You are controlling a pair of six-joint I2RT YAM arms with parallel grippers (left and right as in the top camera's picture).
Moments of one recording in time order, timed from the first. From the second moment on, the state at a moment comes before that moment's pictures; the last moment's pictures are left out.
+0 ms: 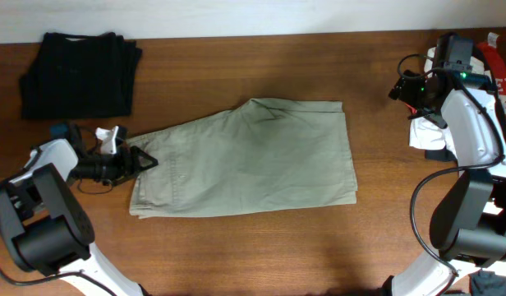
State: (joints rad) left arm 0.42 2.03 1.22 -0.82 0.71 0.28; right arm -0.24 1.90 1.58 -0.77 0.05 0.40
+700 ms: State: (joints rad) left arm 0.26 1.79 1.84 -1.37 0.41 0.06; right arm -0.24 1.90 1.58 -0.77 0.05 0.40
